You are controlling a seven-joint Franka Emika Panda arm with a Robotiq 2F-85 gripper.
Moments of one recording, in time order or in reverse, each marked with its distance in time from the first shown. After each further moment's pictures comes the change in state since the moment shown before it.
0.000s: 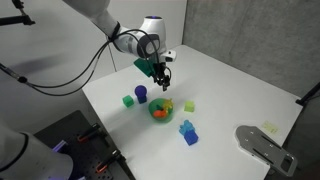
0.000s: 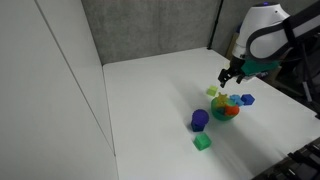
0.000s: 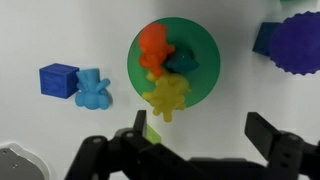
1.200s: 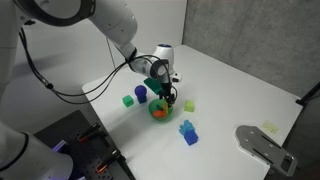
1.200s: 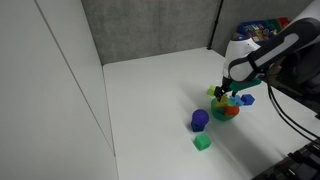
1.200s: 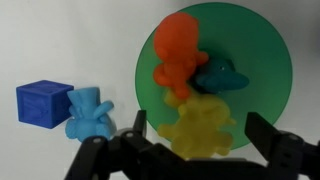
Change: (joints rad) arm 0.026 0.325 -0.072 0.180 0.000 0.029 0.000
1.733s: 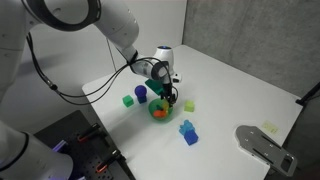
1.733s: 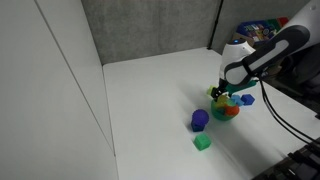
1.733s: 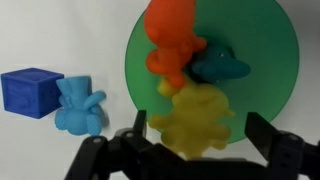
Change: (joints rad) arm 0.025 0.056 -0.017 0.048 0.000 0.032 0.001
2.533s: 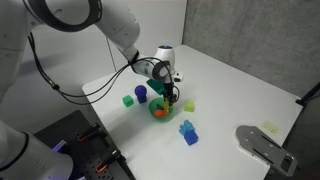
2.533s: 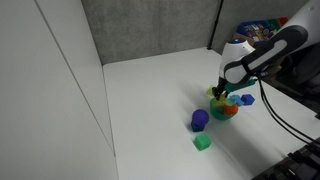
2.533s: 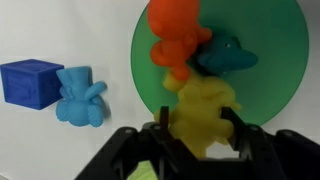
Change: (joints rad) arm 0.002 0.008 -0.009 0.018 0.008 0.017 0.000
